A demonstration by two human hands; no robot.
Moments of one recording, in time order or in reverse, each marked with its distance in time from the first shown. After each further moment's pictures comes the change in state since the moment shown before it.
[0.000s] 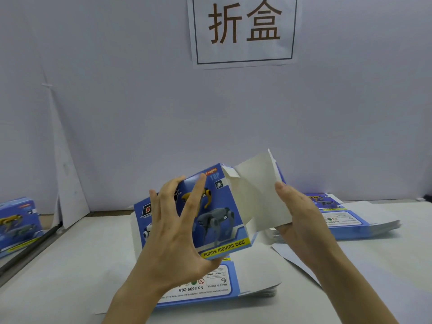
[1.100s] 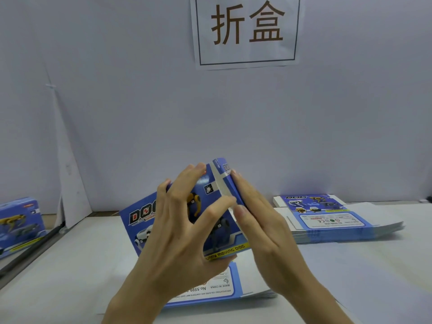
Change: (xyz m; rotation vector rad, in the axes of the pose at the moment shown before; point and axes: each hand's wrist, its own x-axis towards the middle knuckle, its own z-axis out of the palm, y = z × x) left_hand 0.008 0.019 -0.022 0.182 0.189 0.340; right_hand -0.031 0.017 0.044 -0.594 -0.259 -0.427
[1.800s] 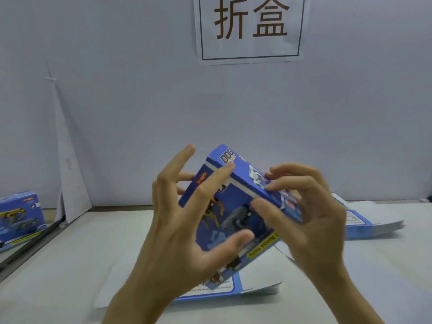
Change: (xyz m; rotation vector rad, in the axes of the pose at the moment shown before) left_hand 0.005 0.013 -0.014 -0.274 0.075 -0.200; right_hand 0.006 -0.007 -0.032 -0.077 0.331 -0.416
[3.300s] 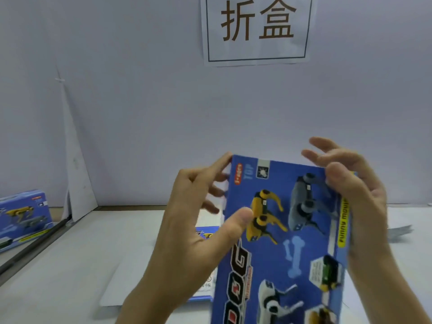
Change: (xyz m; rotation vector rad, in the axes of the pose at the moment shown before) left_hand 0.002 0.008 -0.002 -0.419 0.030 -0.214; right_hand 0.025 -0.006 -0.023 0.348 0.171 0.311
